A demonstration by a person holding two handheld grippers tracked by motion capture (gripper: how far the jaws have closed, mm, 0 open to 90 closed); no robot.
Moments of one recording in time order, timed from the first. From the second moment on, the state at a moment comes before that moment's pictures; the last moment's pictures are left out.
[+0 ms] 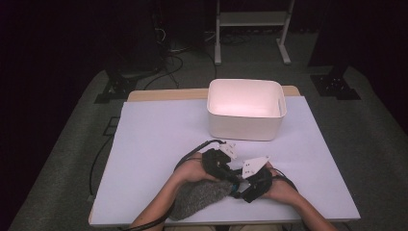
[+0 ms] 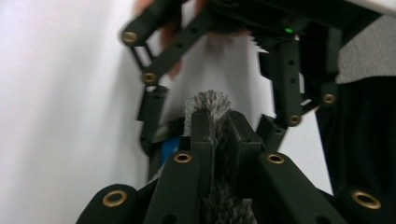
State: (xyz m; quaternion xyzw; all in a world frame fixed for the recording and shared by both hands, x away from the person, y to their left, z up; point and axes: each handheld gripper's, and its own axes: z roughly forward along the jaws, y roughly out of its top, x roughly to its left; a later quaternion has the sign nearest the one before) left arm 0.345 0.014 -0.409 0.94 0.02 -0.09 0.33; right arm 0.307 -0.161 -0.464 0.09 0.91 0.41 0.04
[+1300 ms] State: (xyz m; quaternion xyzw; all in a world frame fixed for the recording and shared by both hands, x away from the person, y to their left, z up) left arm 0.334 0.086 -0.404 0.95 0.07 -0.04 0.30; right arm 0.309 -0.157 -0.464 0.09 0.91 0.40 0.04
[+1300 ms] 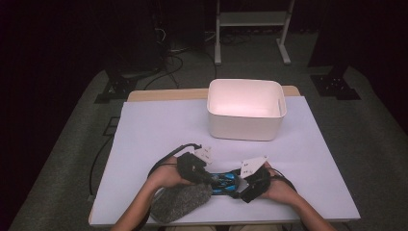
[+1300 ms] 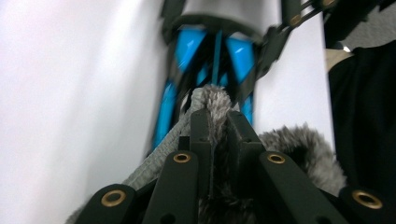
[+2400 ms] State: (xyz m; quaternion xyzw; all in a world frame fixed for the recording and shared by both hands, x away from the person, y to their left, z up) left arm 0.317 0.093 -0.409 0.95 0.08 -0.01 0.29; right arm 0.308 -0.157 -0.465 0.10 0.91 0.40 0.04
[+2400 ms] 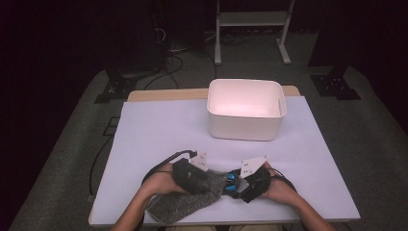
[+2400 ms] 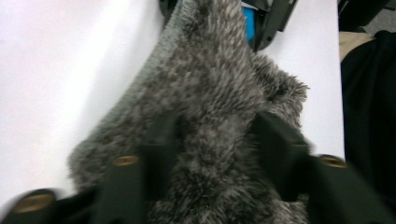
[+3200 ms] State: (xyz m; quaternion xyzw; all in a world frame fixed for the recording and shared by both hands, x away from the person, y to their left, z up) left arm 0.332 0.099 -0.413 0.94 0.10 -0.06 0.31; right arm 0.311 -0.162 -0.457 0.11 0.92 0.38 0.02
